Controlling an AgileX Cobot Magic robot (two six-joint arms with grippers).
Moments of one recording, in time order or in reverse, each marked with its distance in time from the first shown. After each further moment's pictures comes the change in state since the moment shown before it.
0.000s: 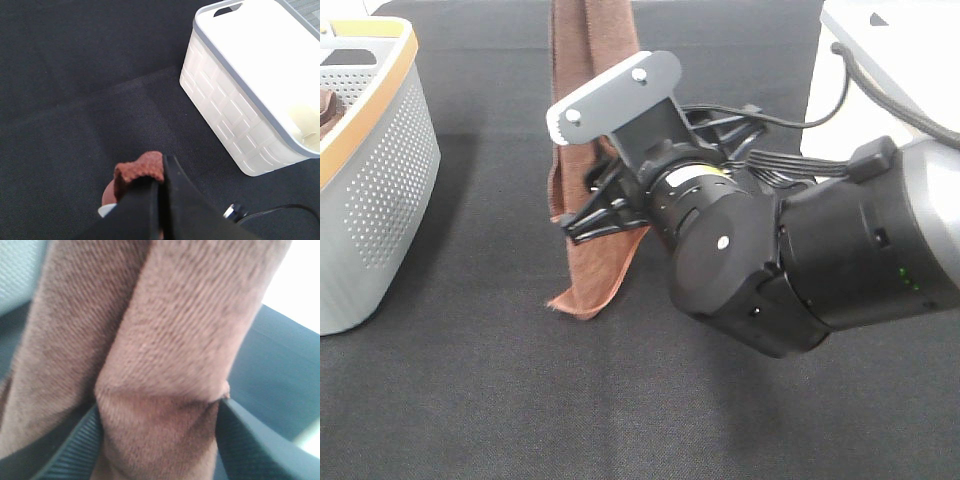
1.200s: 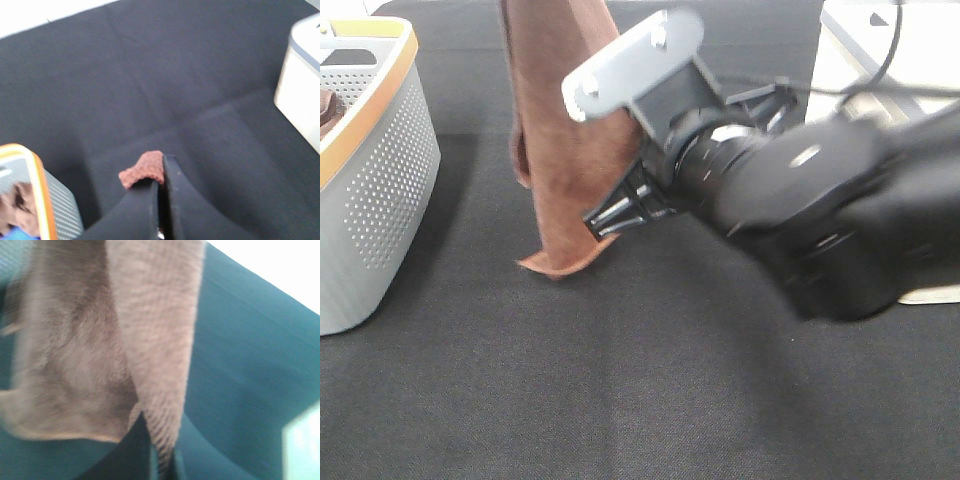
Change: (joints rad) left arm 0.000 0.002 0.000 0.362 -0.017 0.004; right arm 0.000 -0.199 0.000 0.241 0.207 -0.342
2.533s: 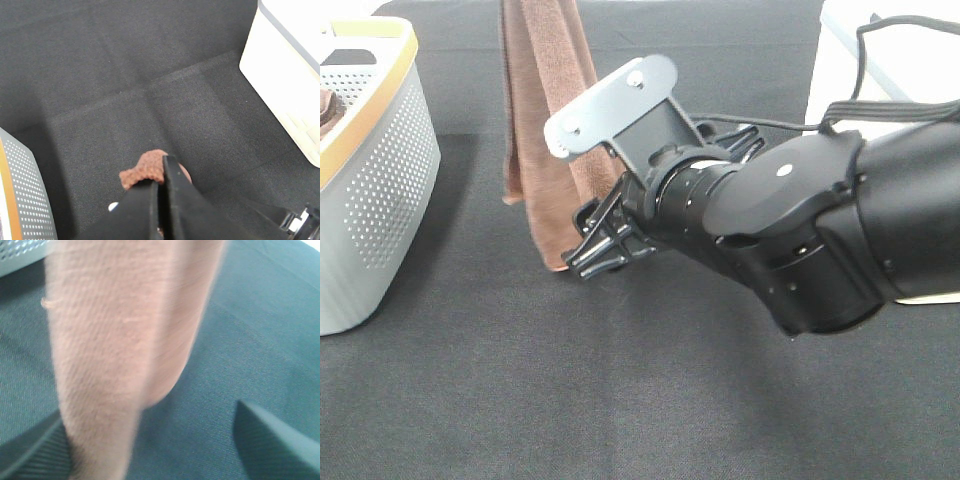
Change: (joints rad) left arm 0.000 -0.018 0.000 -0.181 0.125 0.000; right arm 0.000 0.068 0.000 0.034 0.081 0.038
